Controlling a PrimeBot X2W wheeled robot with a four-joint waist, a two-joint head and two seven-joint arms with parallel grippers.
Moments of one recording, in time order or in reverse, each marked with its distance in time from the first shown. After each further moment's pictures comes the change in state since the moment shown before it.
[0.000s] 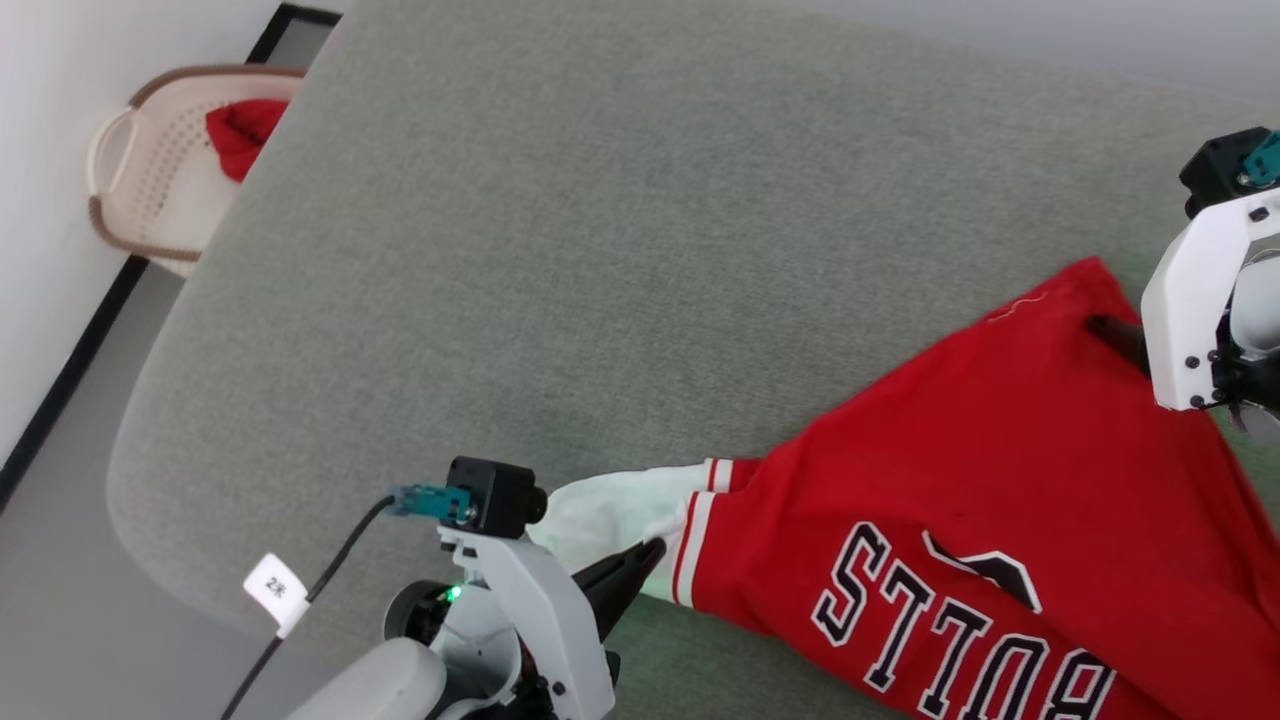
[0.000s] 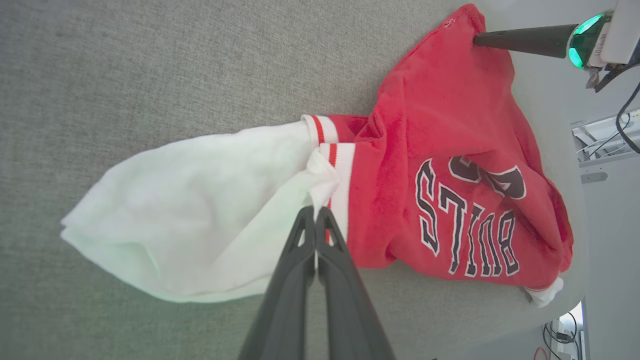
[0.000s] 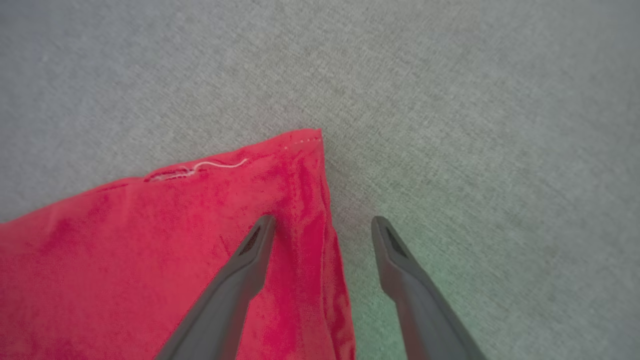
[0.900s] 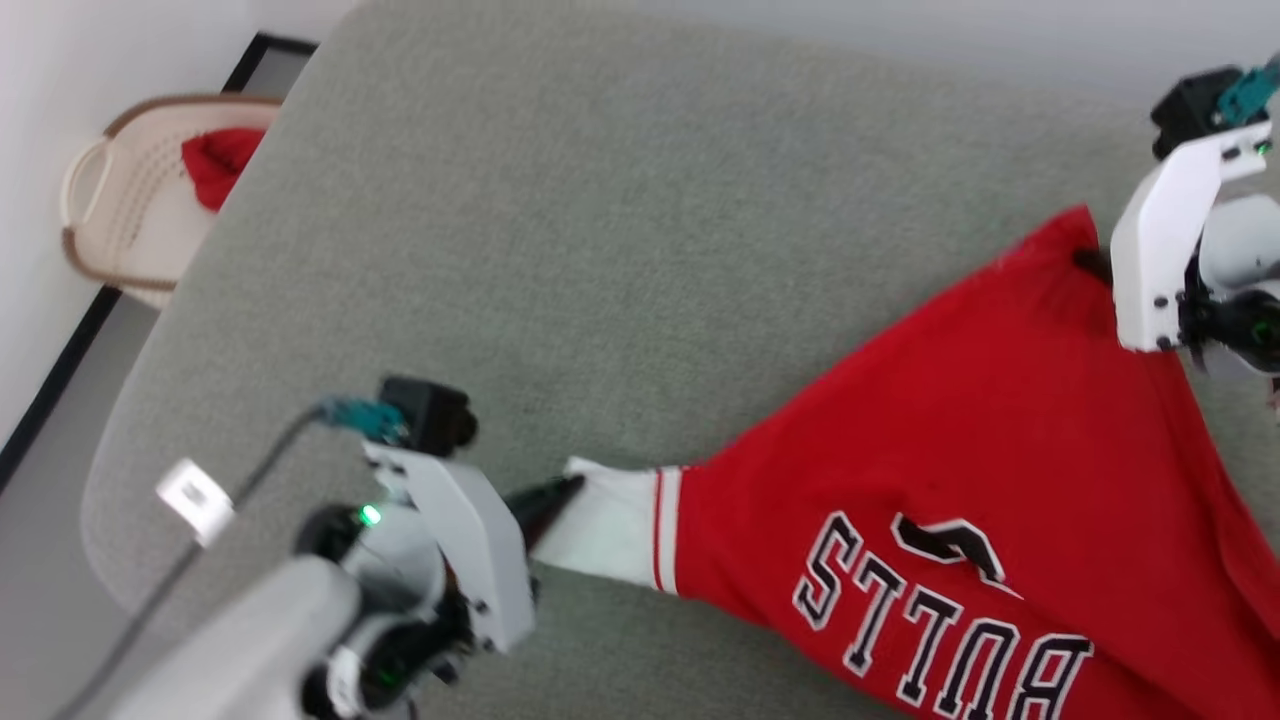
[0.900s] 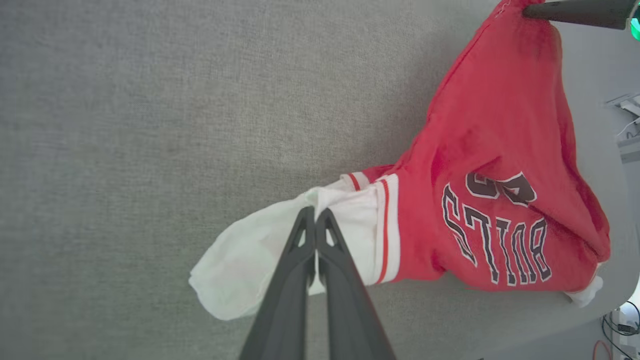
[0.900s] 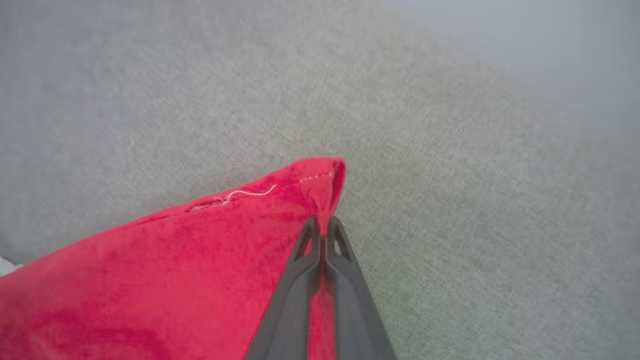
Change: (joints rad) left arm -0.100 0.097 0.031 0.016 -0.001 -0.004 0.100; right arm -0.171 0.022 0.177 0.184 0.153 0.000 -0.105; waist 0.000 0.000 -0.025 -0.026
